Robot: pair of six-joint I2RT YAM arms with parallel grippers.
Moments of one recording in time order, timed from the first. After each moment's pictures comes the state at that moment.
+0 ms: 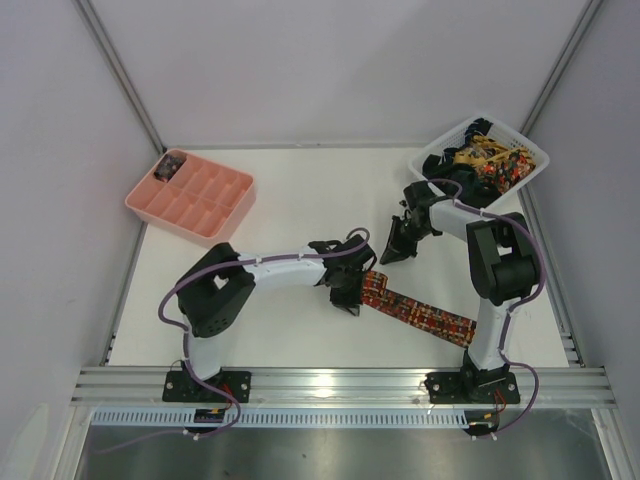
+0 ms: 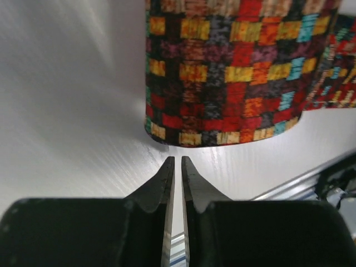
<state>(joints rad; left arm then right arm) -0.96 1.89 1.24 -0.55 0.18 -0.74 0.27 1.95 1.24 -0.58 -0.43 0.55</state>
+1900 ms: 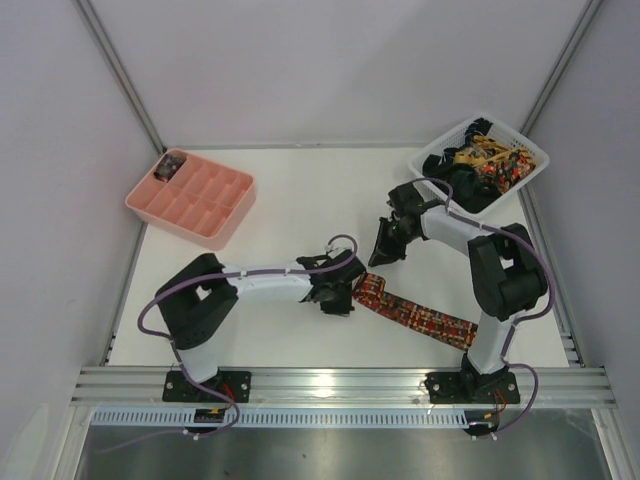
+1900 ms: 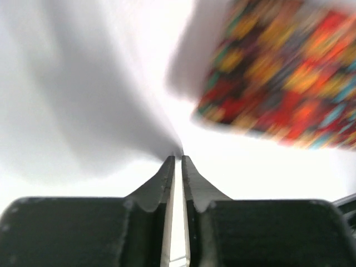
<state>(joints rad) -1.01 1.79 1.07 -0.43 -0.06 -0.93 0.40 1.83 1.19 -0.55 -0.38 0.64</state>
